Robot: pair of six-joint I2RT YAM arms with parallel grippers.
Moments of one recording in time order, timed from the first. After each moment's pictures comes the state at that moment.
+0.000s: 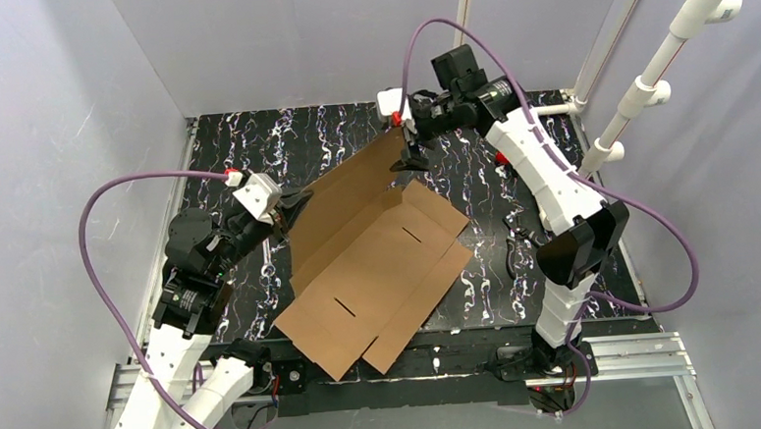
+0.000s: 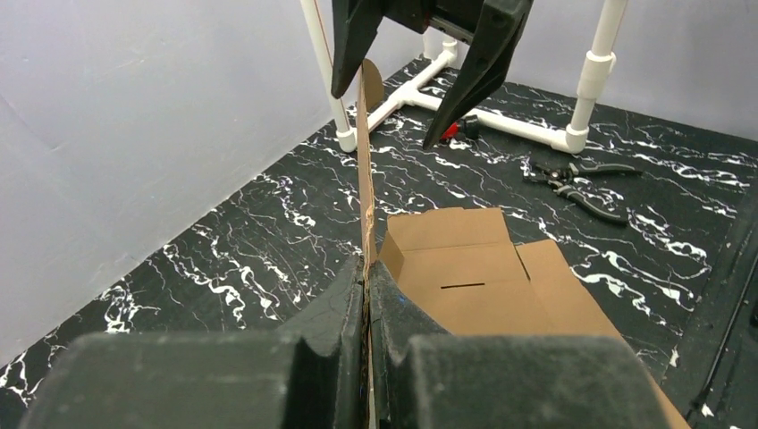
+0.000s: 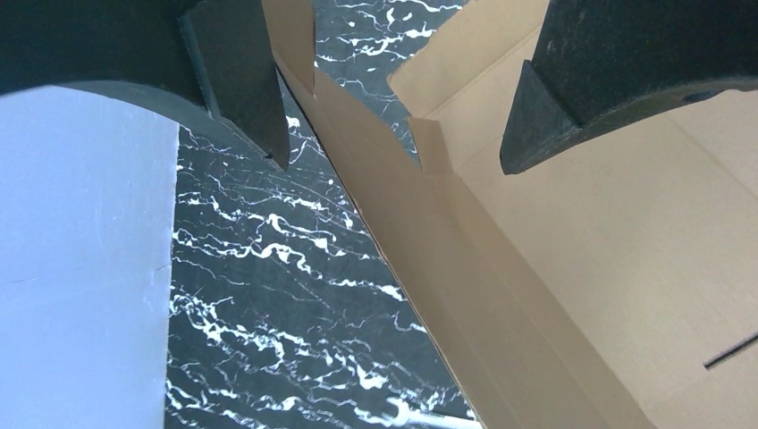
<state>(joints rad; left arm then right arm) -0.37 0.66 0.92 -0.20 0.46 0.16 0.52 1.83 2.10 -1.03 -0.86 -1.05</state>
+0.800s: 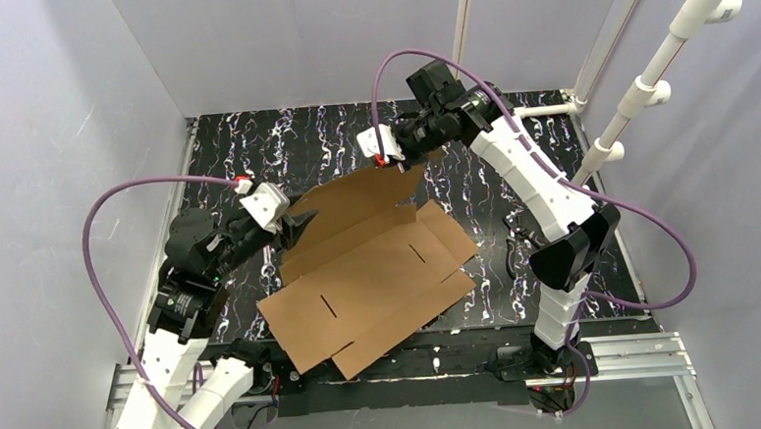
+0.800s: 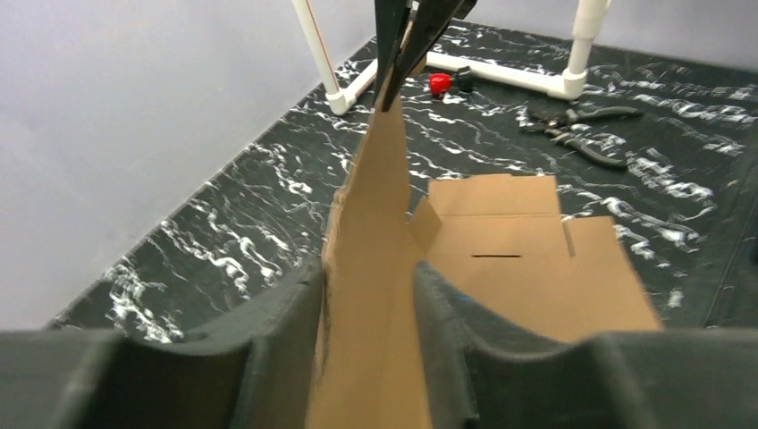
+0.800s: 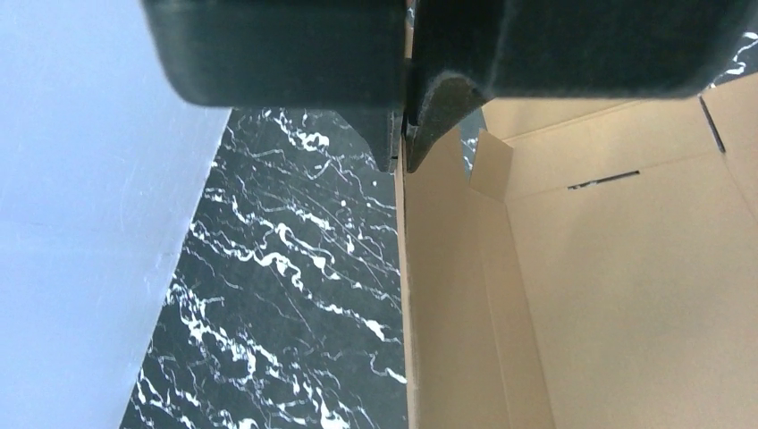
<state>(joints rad) -0.37 0.66 0.93 -0.33 0.50 0.27 0.65 1.85 2.15 -1.21 -0.67 -1.32</state>
